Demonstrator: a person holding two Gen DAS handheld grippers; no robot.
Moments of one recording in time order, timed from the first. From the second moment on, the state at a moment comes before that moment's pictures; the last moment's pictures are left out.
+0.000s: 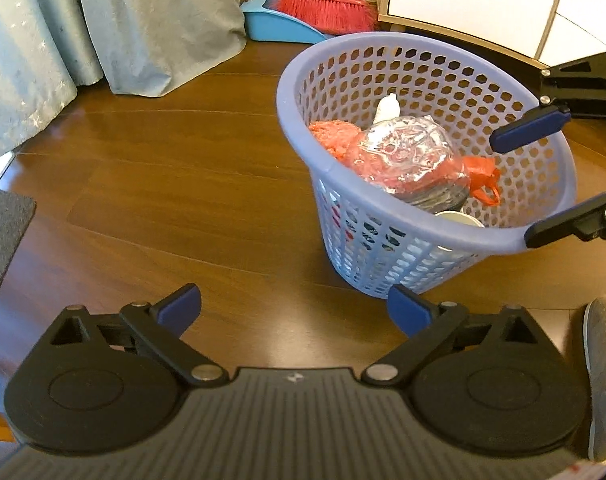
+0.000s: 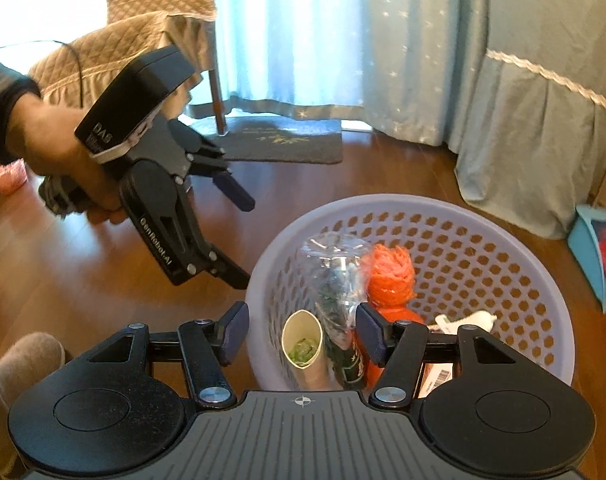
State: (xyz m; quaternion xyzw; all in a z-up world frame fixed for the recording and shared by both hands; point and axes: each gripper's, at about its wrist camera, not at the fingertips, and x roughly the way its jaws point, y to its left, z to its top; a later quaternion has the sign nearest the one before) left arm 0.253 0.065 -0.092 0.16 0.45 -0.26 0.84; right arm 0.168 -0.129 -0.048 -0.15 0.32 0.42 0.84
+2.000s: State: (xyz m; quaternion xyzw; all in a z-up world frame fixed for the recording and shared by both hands) left arm 0.063 0.079 0.063 0.01 0.45 -0.07 0.89; right arm 0.058 -0.180 0.072 0.02 0.48 0.15 0.87
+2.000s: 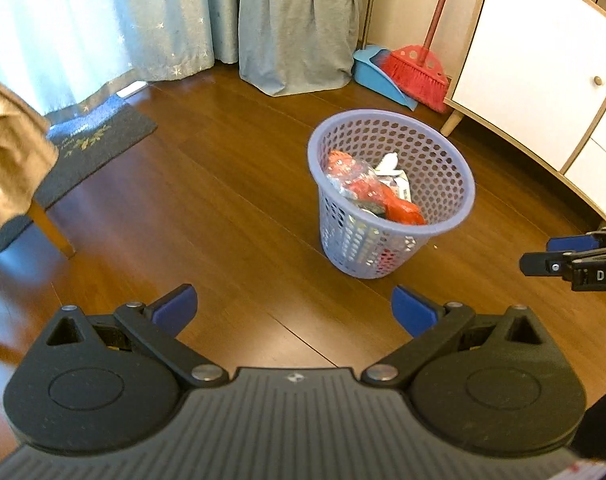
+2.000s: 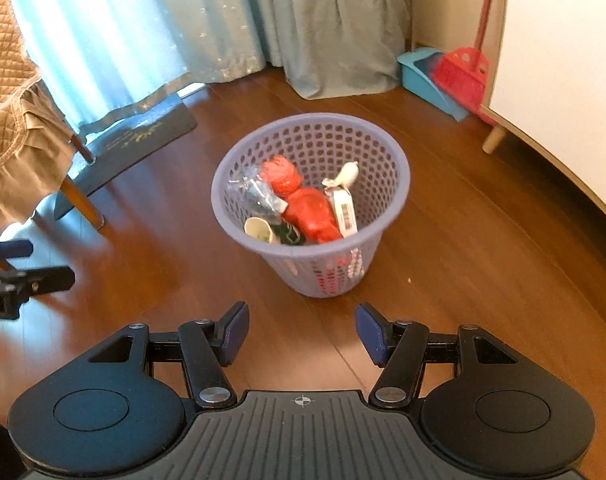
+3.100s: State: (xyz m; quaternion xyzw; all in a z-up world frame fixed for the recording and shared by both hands) left arm 0.008 0.058 0.036 -0.02 0.47 -0.03 0.88; right arm -0.007 -0.148 0.055 -0.01 0.49 0.13 0.86
